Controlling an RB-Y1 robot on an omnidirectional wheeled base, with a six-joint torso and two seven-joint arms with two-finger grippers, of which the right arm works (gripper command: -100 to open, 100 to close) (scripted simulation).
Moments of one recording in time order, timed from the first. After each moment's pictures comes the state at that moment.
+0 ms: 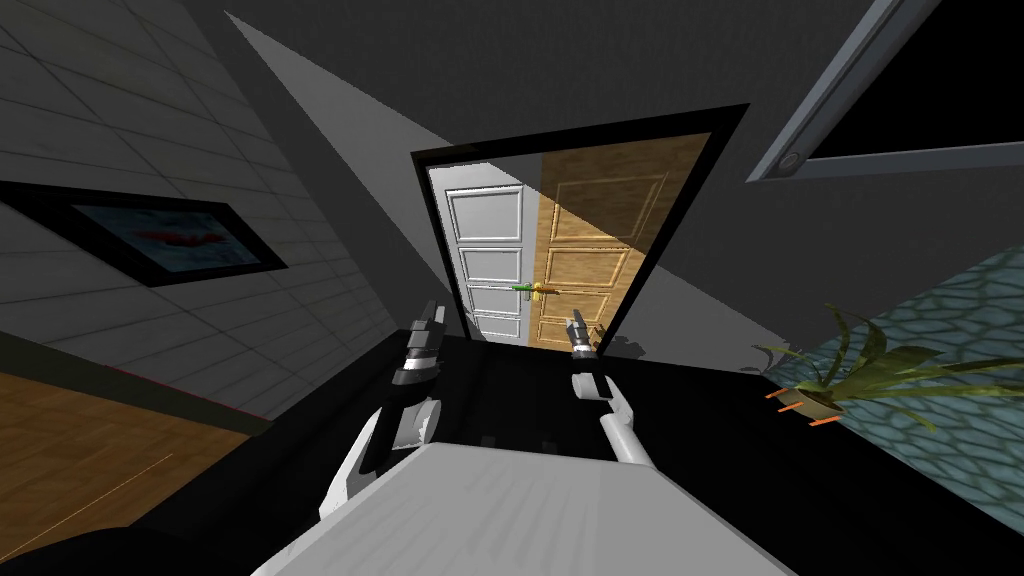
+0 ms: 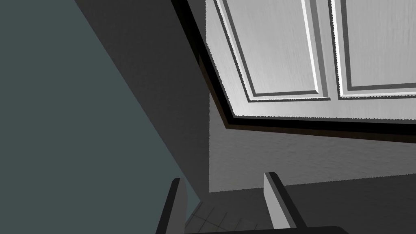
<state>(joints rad) -0.04 -0.11 -0.01 -1.41 -0.07 -0.55 0.00</state>
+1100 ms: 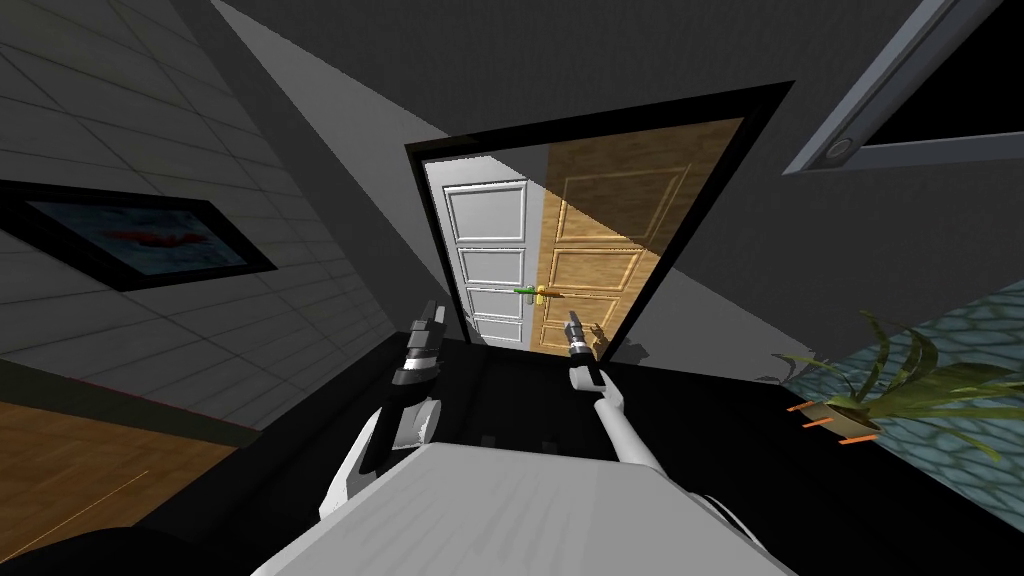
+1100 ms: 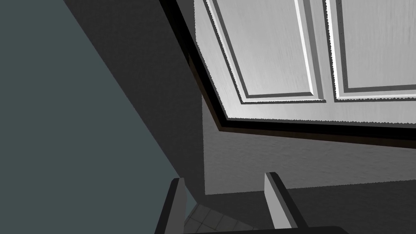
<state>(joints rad) -0.18 -0.13 -0.03 -1.17 -0.13 -0.54 0.02</state>
